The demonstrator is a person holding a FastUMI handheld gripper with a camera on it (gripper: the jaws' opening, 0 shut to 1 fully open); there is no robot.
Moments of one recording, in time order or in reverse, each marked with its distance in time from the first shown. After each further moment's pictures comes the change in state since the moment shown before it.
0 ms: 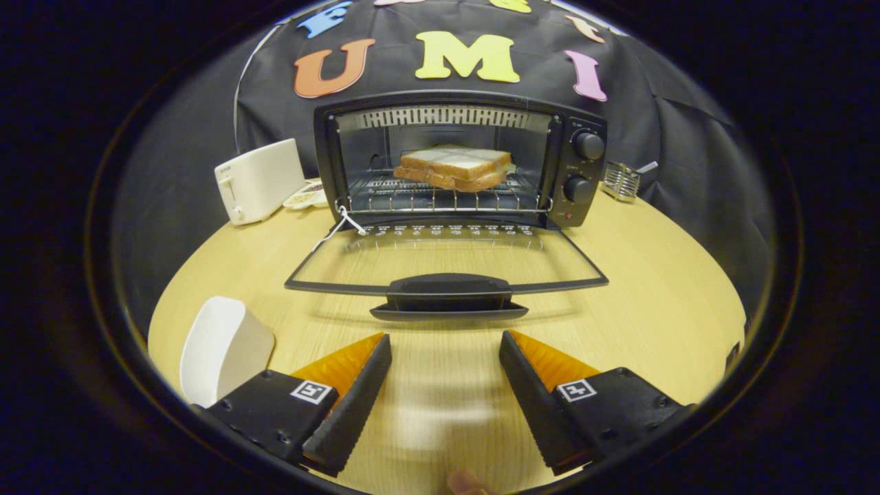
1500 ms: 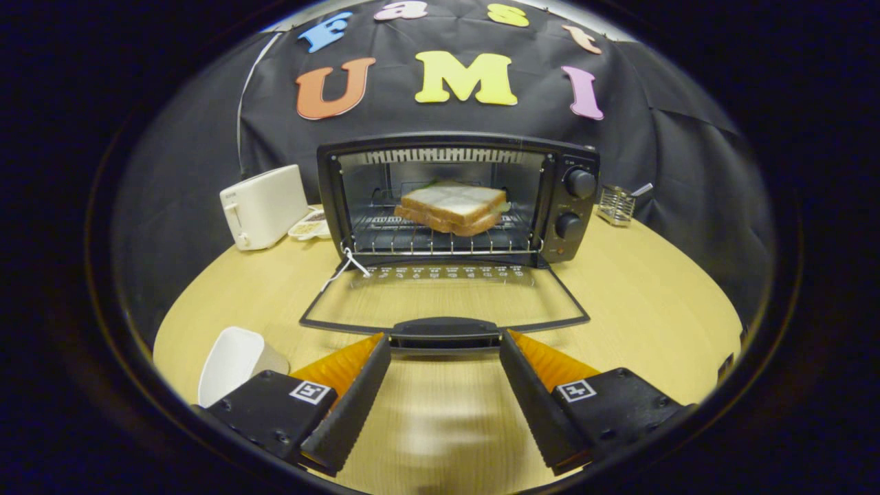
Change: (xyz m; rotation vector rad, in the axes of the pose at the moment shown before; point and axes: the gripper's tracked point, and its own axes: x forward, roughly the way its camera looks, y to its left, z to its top) arm -0.012 -0.004 0.027 -0.001 -0.087 -0.002
